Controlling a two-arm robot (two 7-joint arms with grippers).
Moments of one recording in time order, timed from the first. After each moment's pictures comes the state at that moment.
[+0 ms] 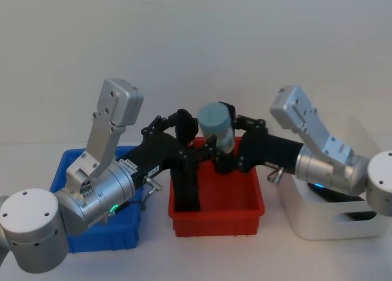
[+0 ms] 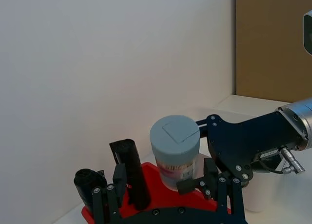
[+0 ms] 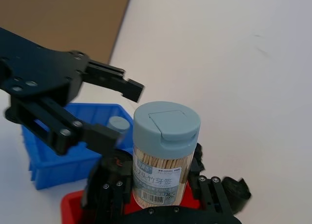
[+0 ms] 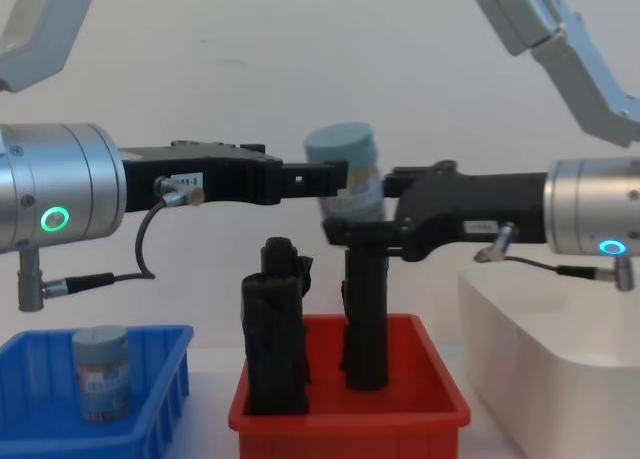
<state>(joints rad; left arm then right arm) -0.29 0.40 0.32 -1.70 -0.36 0.25 -0.36 0.55 0.24 -0.41 -1.27 0.02 -0.08 0.71</state>
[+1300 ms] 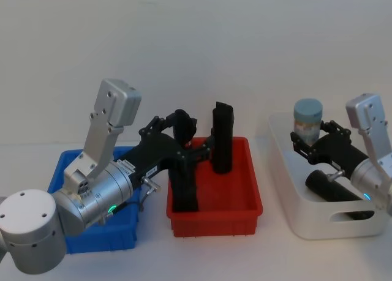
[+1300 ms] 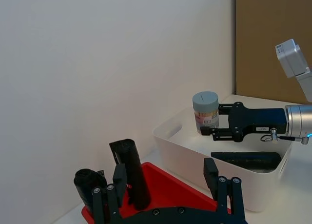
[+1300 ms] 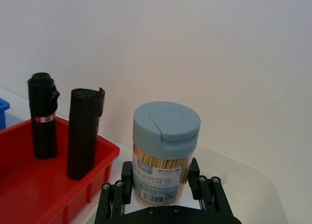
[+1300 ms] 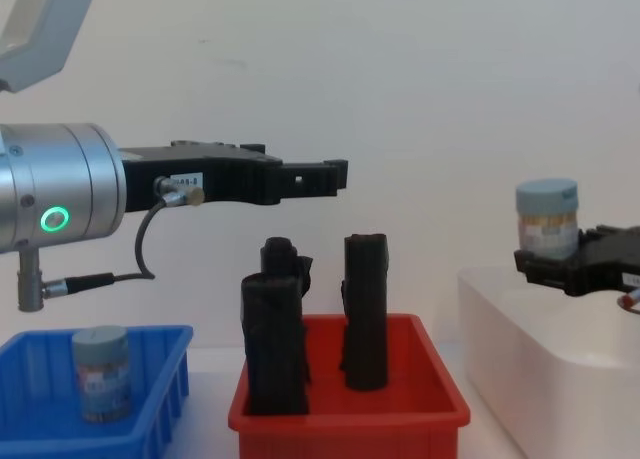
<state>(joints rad) -0.29 0.40 0.32 -1.70 -0.36 0.25 -0.36 0.47 0.31 -0.32 -1.16 0.15 -0.04 0.28</state>
